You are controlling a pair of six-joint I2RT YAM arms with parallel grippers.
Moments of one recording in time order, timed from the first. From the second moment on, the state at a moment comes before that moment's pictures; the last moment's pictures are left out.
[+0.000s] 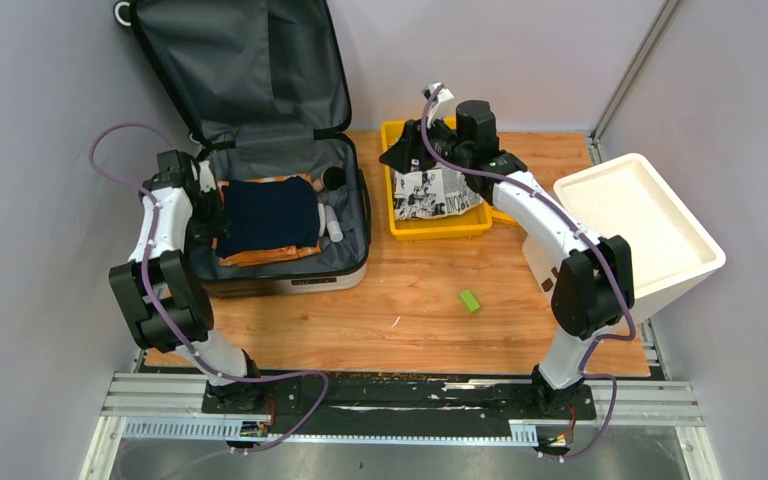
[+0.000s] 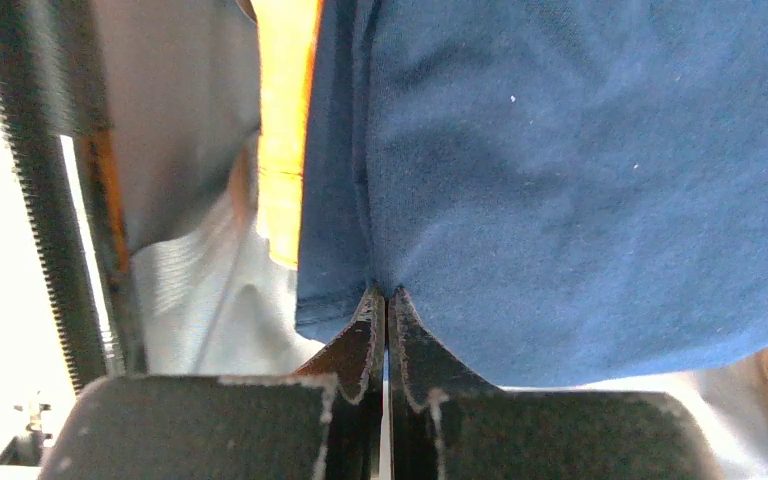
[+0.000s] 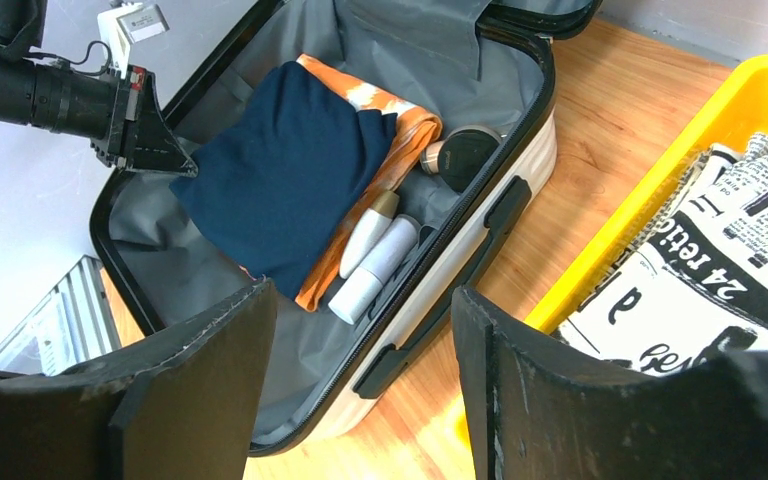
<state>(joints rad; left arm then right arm) 0.32 1.62 1.30 -0.84 0.17 0.00 0.44 1.76 1.57 -0.05 -0.53 0.29</state>
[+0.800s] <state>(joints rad) 0.32 1.71 1.41 -0.86 0.05 0.02 0.62 2.04 1.73 -0.07 -0.49 0.71</state>
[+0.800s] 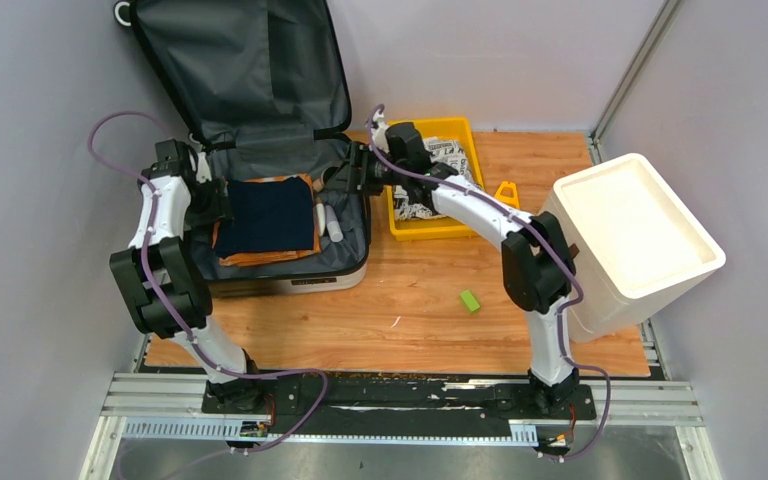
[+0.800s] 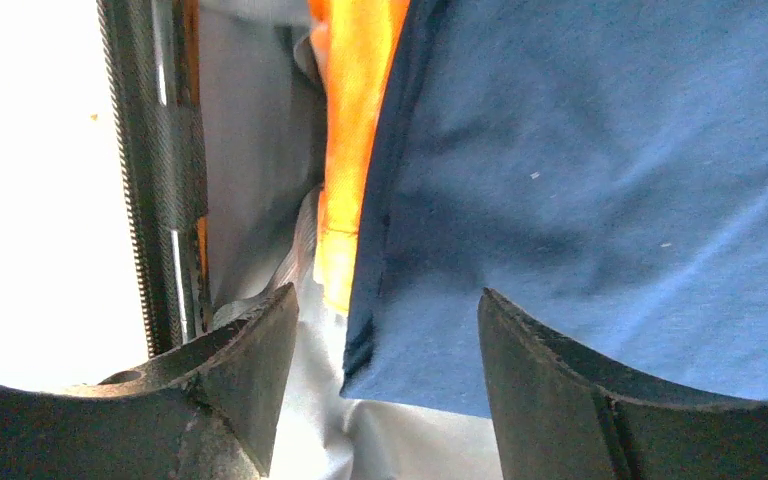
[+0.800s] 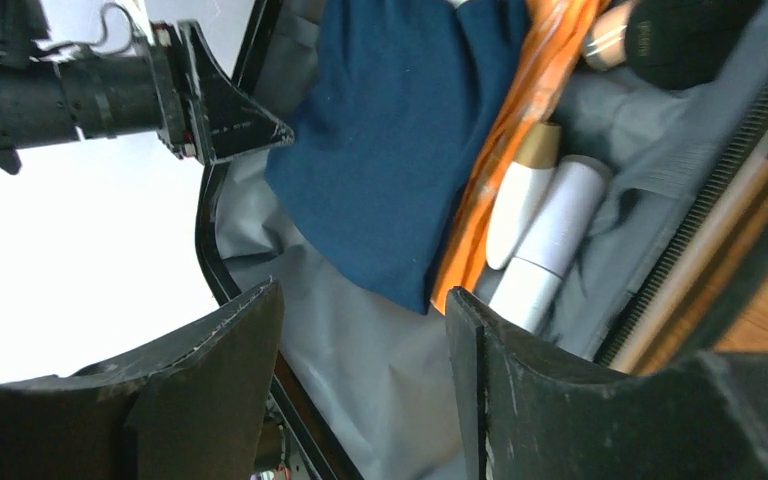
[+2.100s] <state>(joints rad) 0.32 1.87 1.49 -0.67 0.30 0.08 0.77 2.43 2.08 -0.10 -0.33 0.68</state>
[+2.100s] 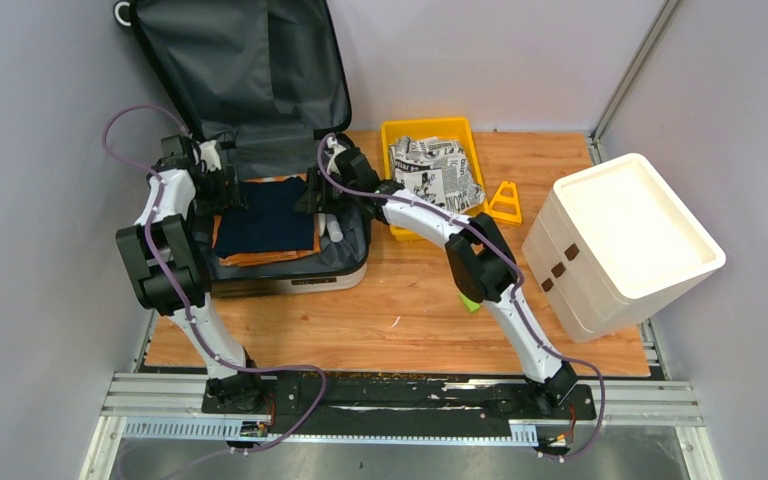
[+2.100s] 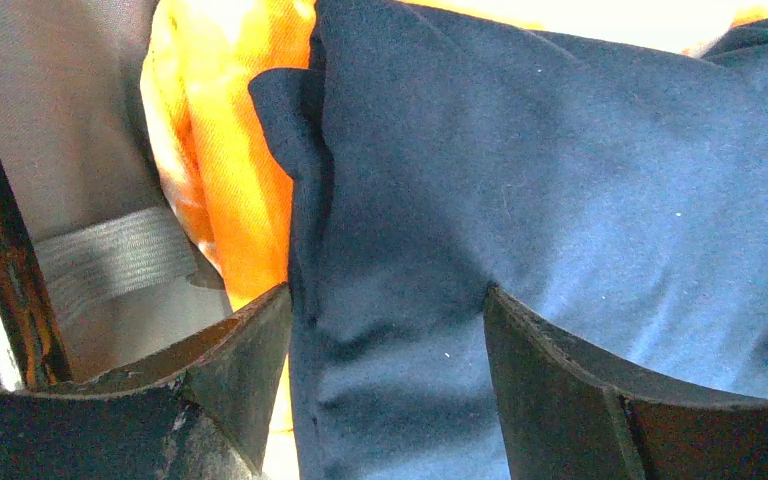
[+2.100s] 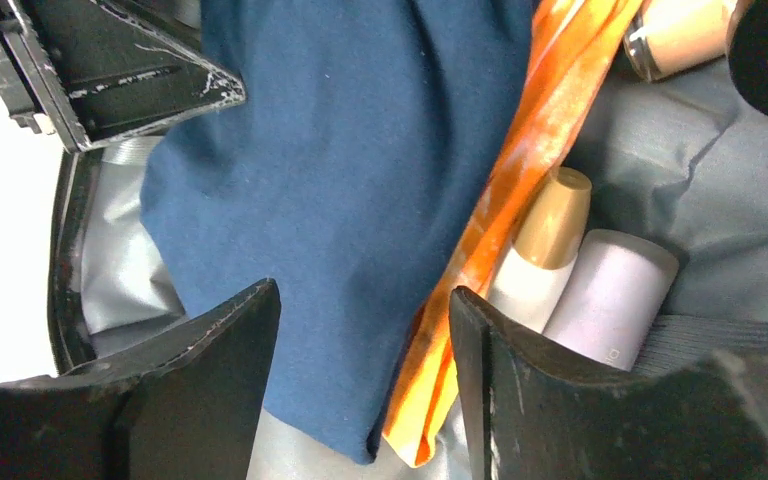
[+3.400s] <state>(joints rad) 0.28 1.78 1.42 -0.57 0.23 -0.02 0.78 2.42 2.07 0.06 -0.24 0.27</state>
